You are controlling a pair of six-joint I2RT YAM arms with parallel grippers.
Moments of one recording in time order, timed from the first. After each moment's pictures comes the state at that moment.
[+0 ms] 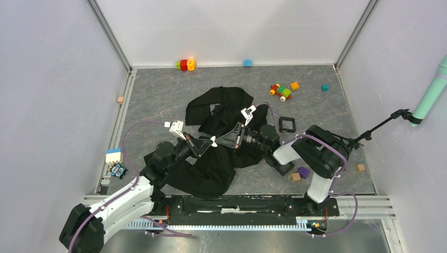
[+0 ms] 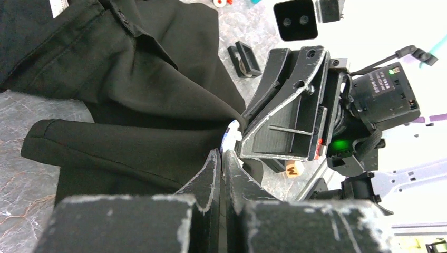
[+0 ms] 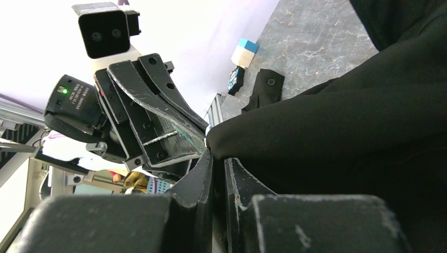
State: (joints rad) left arm -0.62 0.73 0.18 0.45 0.13 -0.79; right arm 0.75 1.79 0.54 1.32 -0.53 1.09
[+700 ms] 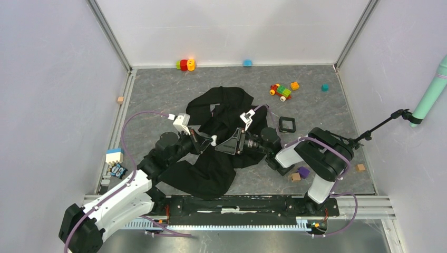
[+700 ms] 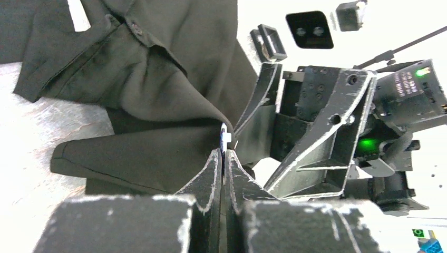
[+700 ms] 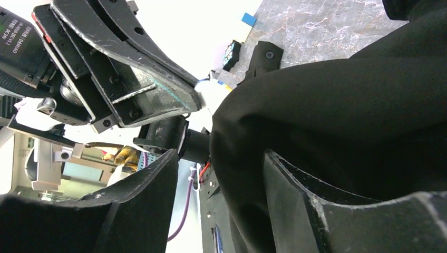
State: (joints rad) left arm -0.64 0.77 0.39 0.13 0.10 -0.65; right arm 0.75 1.75 0.49 1.27 -0.58 1.01
